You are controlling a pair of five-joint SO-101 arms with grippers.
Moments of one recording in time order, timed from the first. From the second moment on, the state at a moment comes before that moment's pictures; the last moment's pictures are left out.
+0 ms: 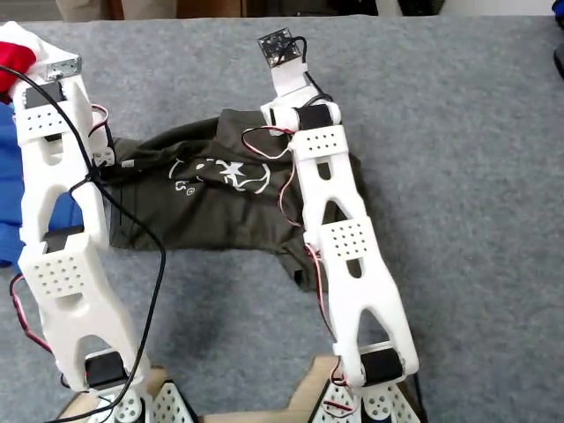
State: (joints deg) left arm -19.2 36.0 -35.8 89.9 -8.7; right arm -15.9 85.0 -92.3 64.5 2.2
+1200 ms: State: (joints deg) left arm -19.2 36.0 -35.8 89.9 -8.7; right arm -14.2 85.0 -92.3 65.6 -7.4
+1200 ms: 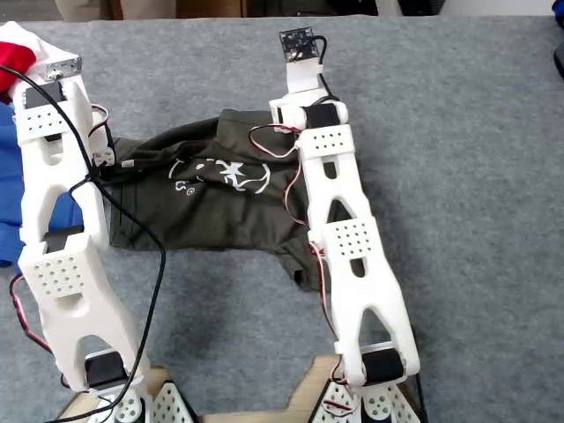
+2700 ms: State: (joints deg) left arm -18.8 36.0 -56.4 93.8 -4.2; right arm -11.3 66.0 -92.3 77.6 -6.5
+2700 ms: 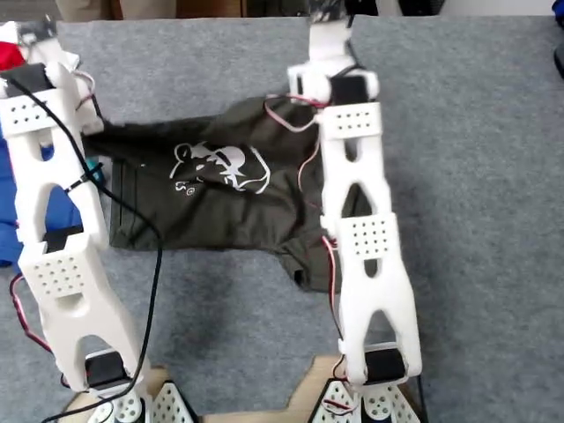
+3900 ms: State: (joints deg) left arm -13.5 50.1 -76.0 98.9 -3.5; right arm -3.6 49.2 -84.4 81.5 -1.2
